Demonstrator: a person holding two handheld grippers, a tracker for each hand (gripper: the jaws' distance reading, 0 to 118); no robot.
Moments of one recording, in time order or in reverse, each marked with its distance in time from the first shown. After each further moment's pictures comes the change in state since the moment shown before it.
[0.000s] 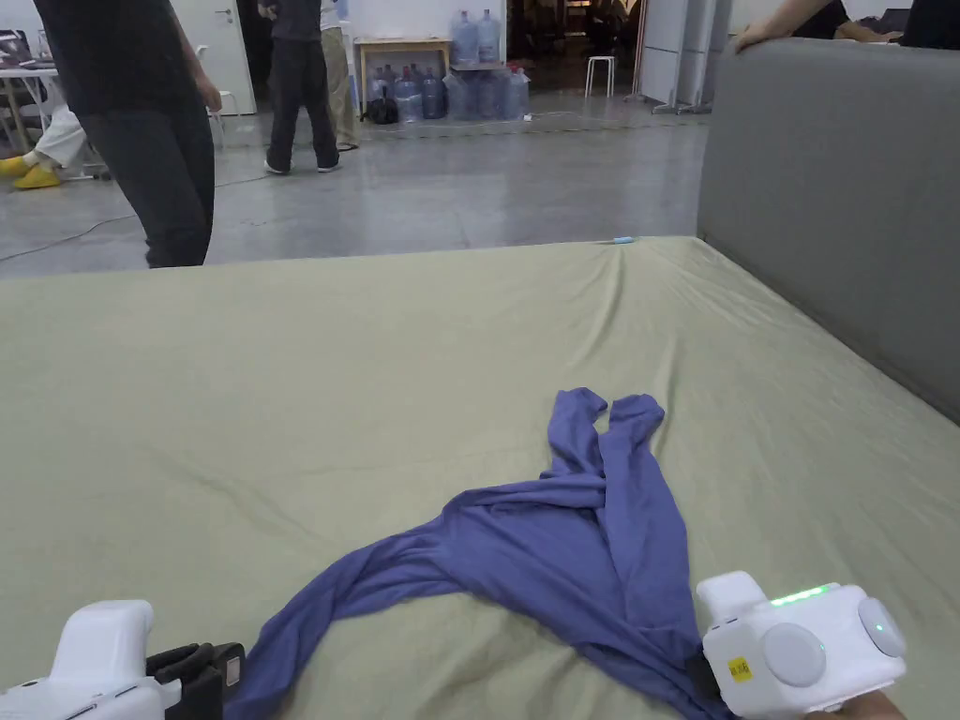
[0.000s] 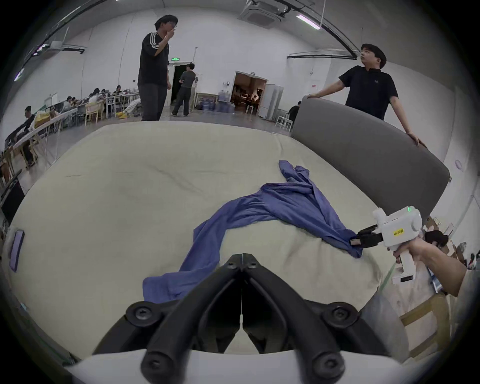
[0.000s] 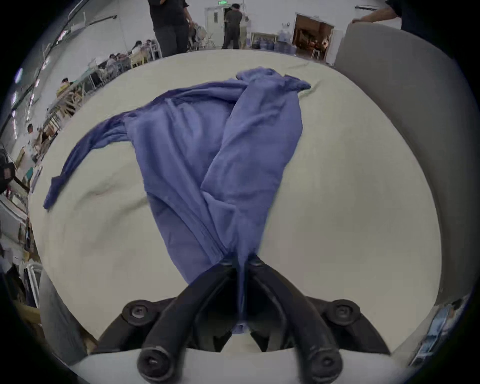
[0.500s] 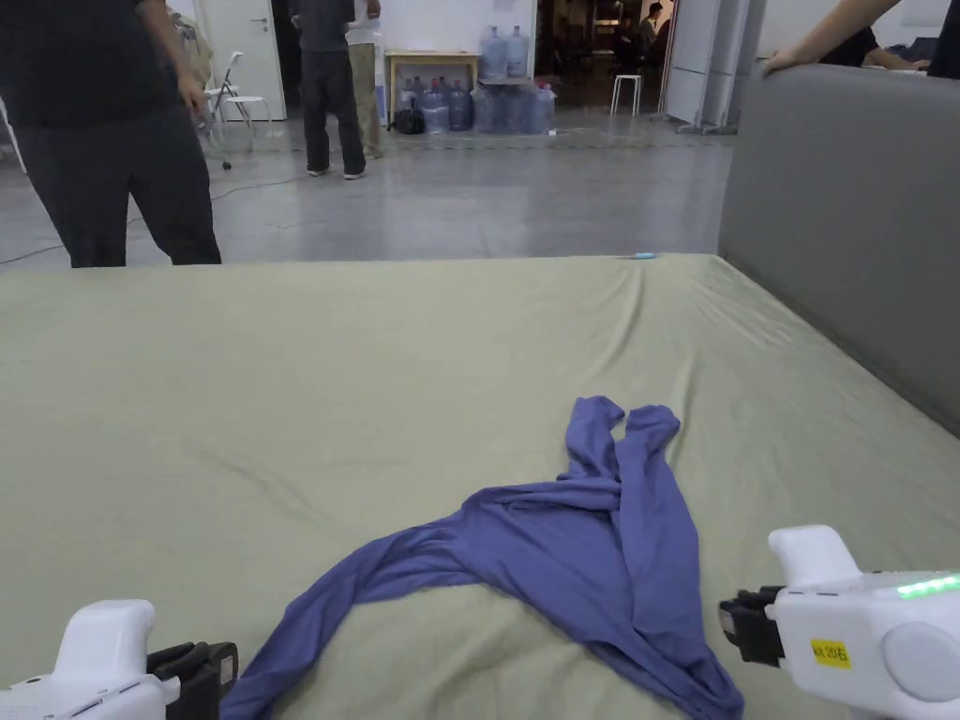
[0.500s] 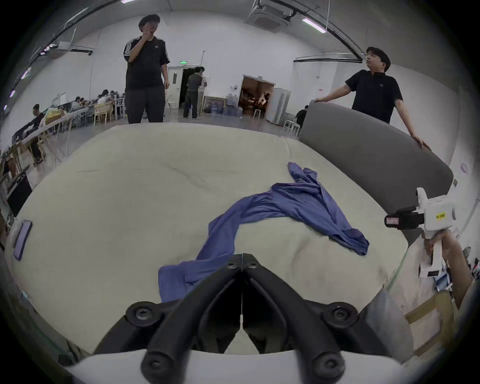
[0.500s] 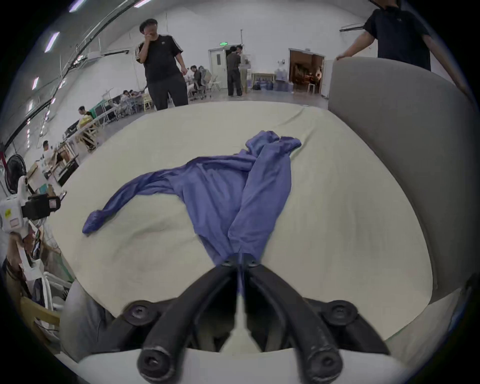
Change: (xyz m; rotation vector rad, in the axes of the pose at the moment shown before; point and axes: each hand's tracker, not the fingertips) left arm -0.012 -0.027 0.025 0.033 0.048 0.029; right arm -0.003 -0.003 0.112 0.259 0.039 -0.010
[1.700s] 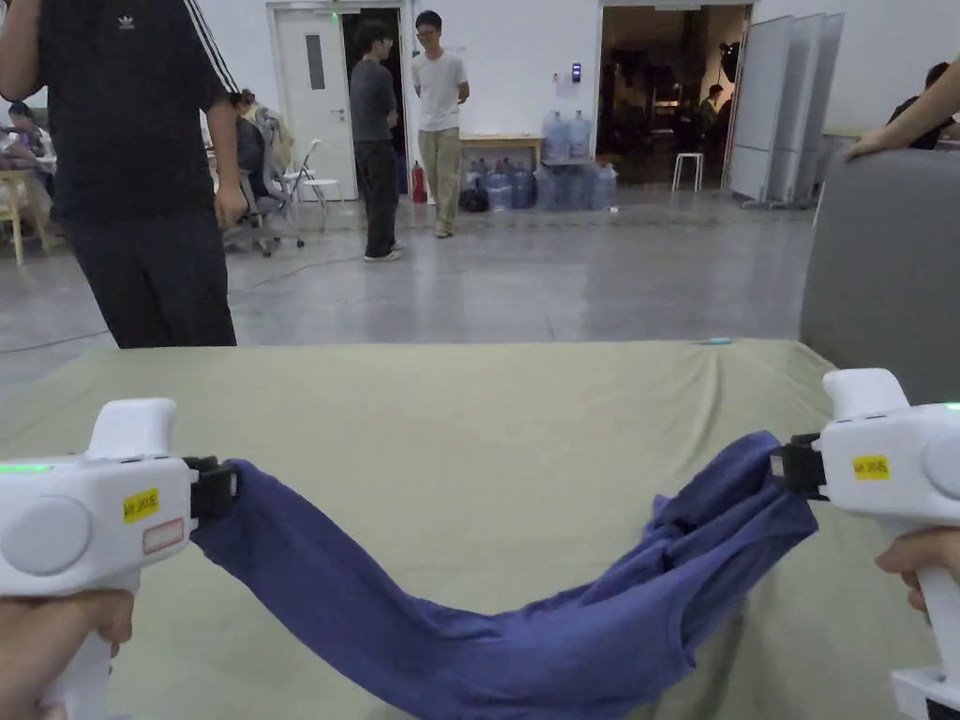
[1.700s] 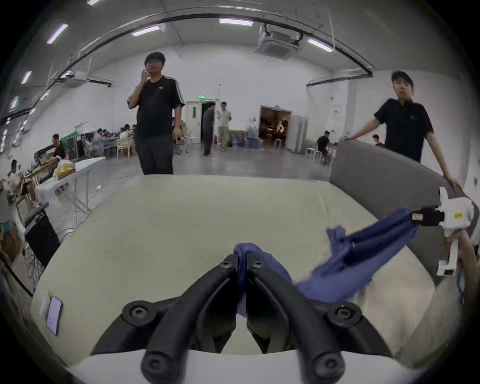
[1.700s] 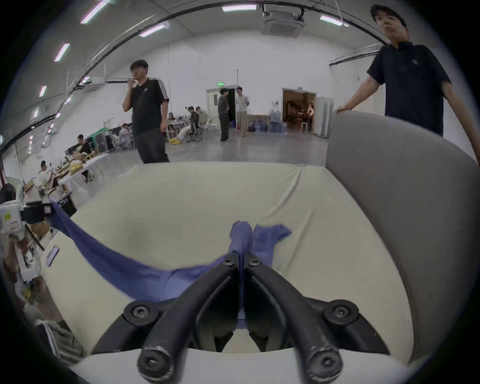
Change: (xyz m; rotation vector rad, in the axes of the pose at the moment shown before) left arm -0.045 0.189 -0.024 0.166 0.144 -0.055; right arm 0.001 0.185 -0.005 0.233 -0.002 -0.003
